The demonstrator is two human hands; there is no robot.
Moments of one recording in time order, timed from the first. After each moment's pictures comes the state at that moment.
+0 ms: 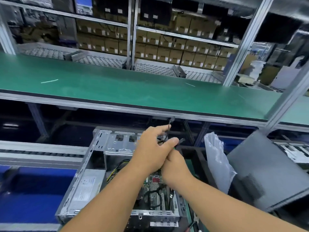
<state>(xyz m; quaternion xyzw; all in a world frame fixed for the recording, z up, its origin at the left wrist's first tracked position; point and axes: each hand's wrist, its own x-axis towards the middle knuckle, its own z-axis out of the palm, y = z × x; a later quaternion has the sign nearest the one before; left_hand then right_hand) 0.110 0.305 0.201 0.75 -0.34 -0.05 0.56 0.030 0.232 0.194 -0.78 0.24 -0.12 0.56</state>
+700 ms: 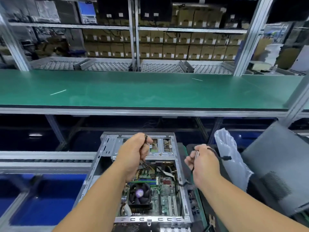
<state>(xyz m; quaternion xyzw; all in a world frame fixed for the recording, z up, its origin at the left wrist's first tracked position) 0.151 0.334 0.177 0.63 -0.19 -0.24 0.72 0.032 0.155 0.165 -0.44 0.42 -0.30 0.73</state>
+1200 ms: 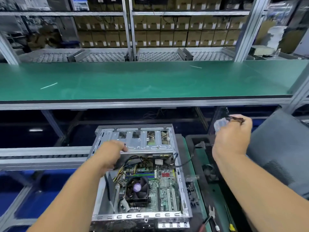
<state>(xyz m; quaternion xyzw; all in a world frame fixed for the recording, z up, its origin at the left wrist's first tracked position) 0.210 0.365 0.142 0.84 -0.04 -0.23 0.49 0.024 0.103 0.207 -0.45 0.38 -0.54 0.60</state>
